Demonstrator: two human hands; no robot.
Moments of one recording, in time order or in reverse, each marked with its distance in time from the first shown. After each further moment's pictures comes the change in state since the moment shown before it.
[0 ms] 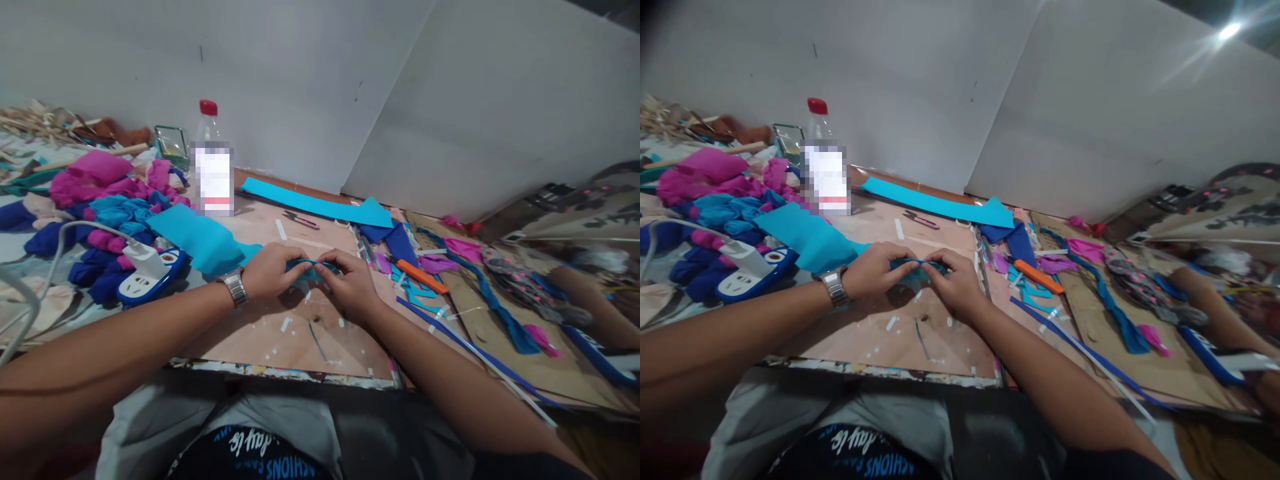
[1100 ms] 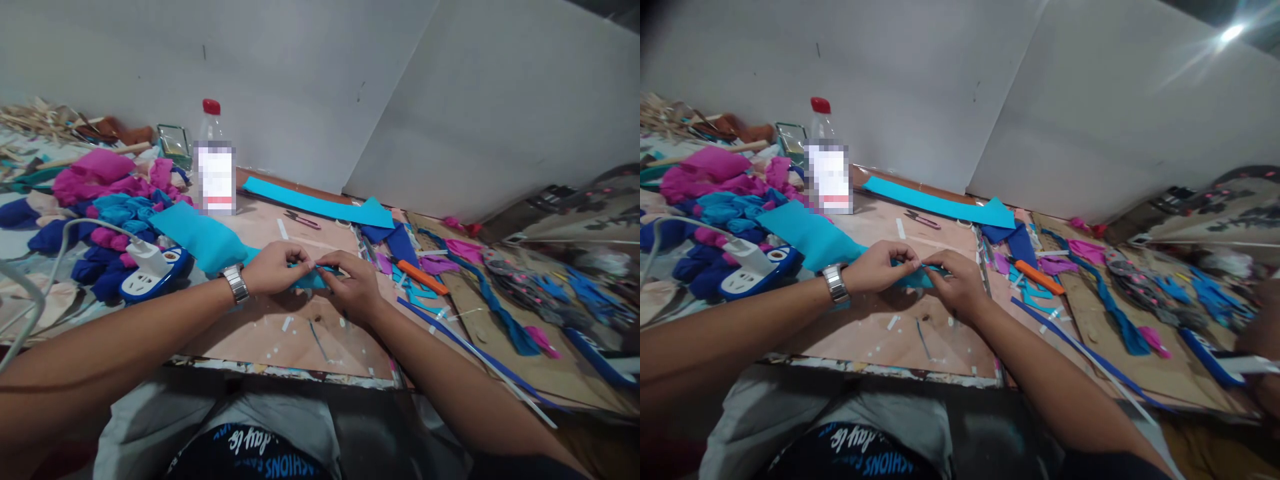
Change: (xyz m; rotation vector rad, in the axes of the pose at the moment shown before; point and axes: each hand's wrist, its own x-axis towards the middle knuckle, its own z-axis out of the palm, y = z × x) left_hand 0.004 -0.003 0.005 -0.314 -0.003 -0.151; right_hand 0.000 0.000 -0.006 -0.189 -0.002 -0.315
